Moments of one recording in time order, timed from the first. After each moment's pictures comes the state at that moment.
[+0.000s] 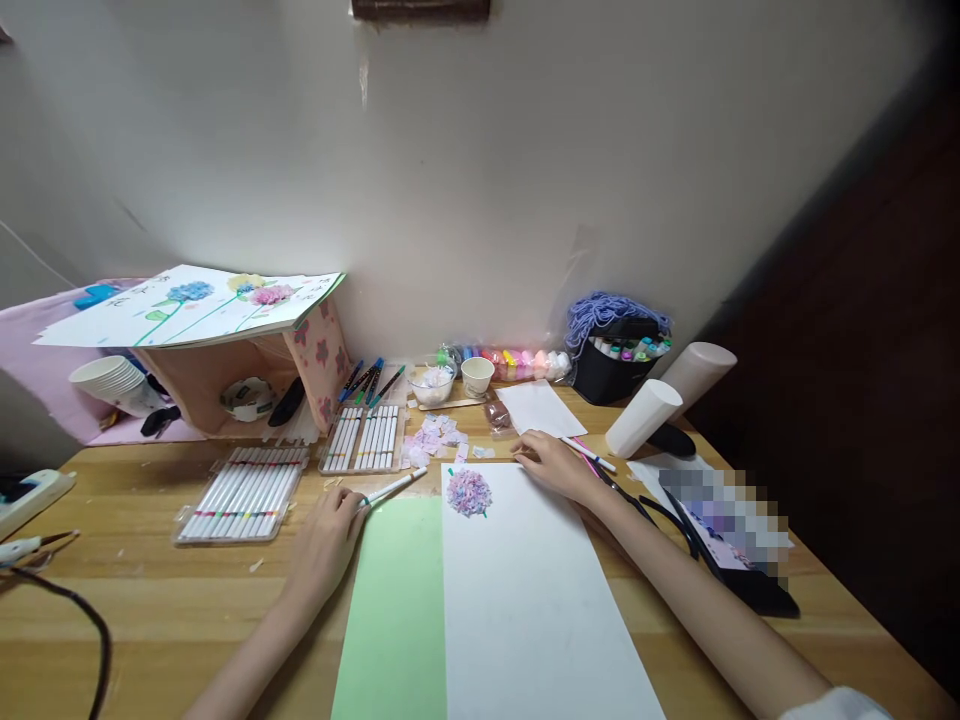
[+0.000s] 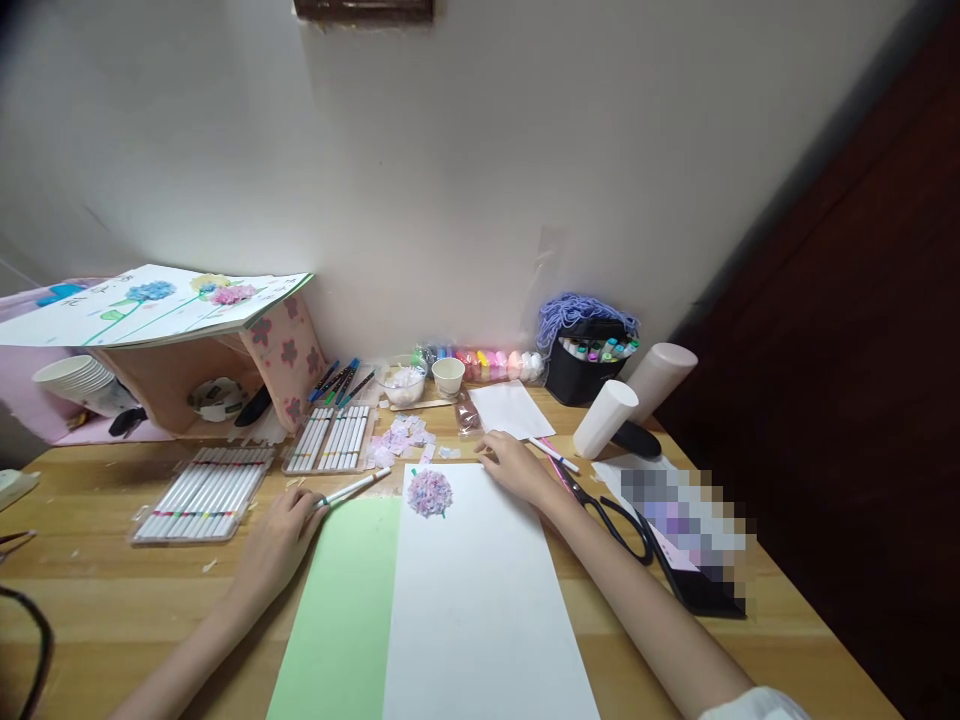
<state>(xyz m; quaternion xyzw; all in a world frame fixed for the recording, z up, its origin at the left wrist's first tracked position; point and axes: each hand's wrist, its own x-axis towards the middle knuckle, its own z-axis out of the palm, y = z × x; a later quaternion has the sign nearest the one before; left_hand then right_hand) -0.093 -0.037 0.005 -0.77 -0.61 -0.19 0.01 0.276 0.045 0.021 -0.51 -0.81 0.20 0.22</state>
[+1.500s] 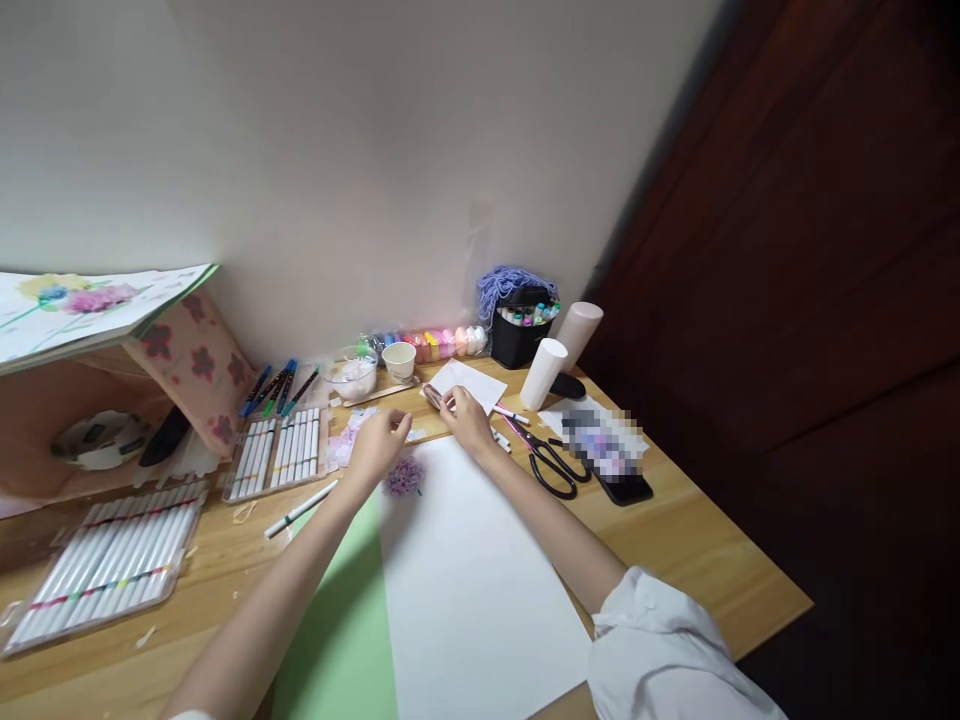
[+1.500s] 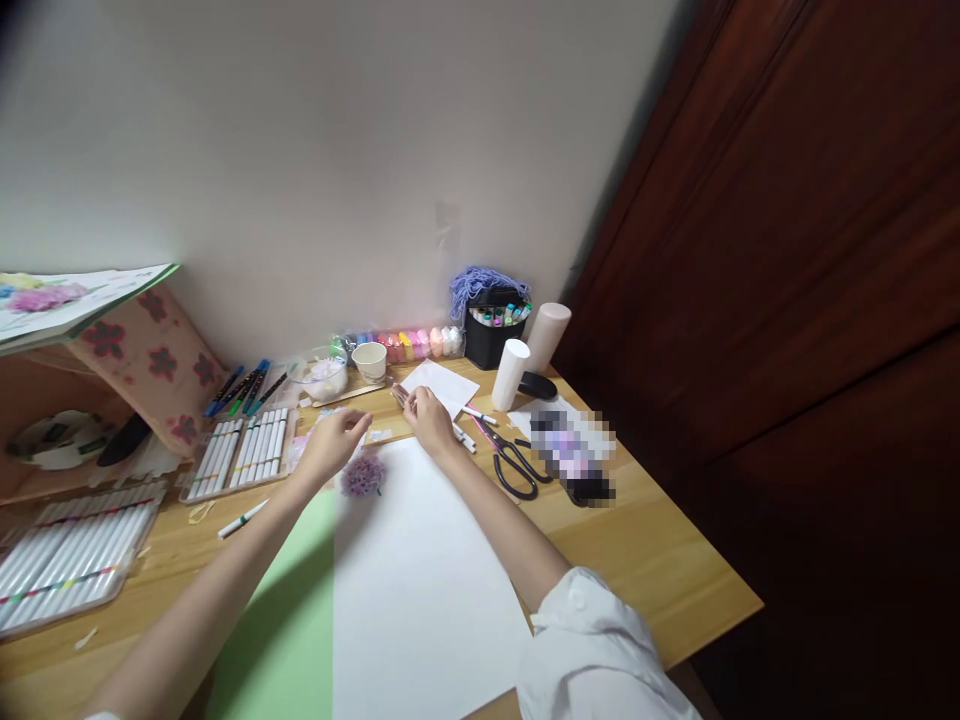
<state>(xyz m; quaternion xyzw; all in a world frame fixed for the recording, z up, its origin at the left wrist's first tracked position) 0.073 0.058 0.064 -0.75 -0.55 -0.25 -0.28 0.249 0.069 -0.001 -0.62 -0.68 0.06 0.39</state>
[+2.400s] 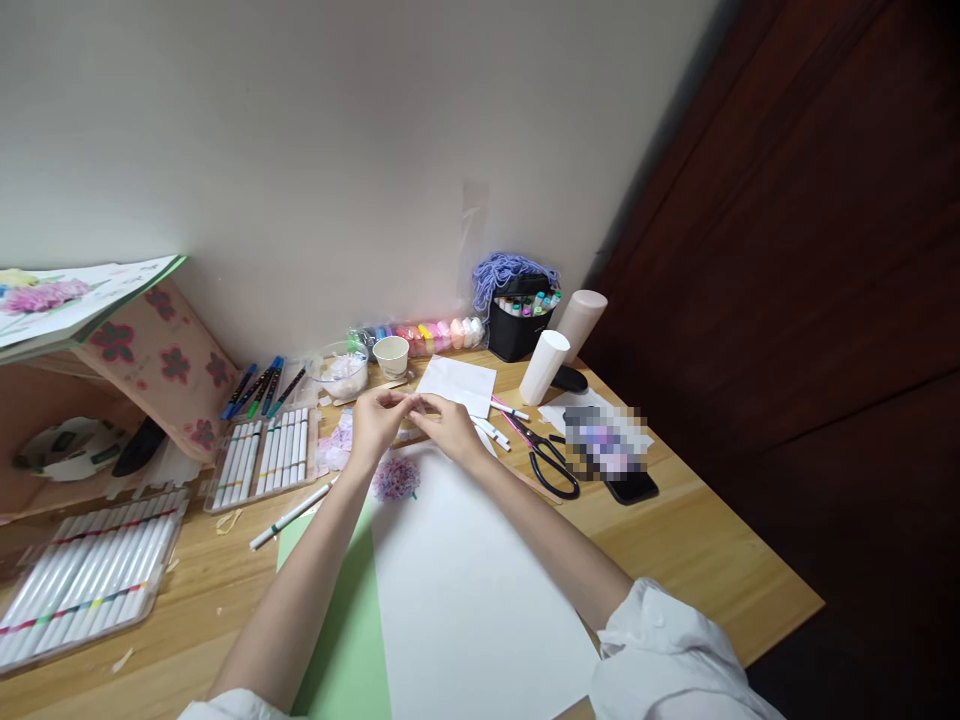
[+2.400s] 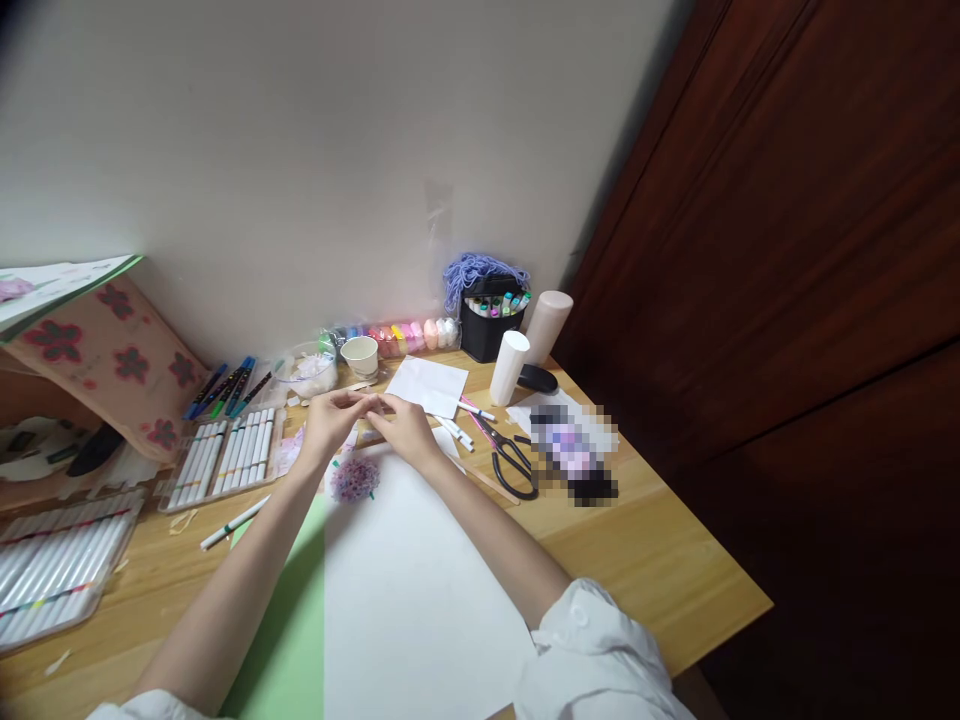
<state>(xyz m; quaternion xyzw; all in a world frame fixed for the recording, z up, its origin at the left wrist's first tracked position) 0.094 0.090 0.049 -0.63 -0.50 -0.42 -0.42 0.222 0.048 0.030 -0.53 -0.61 0.33 0.50</state>
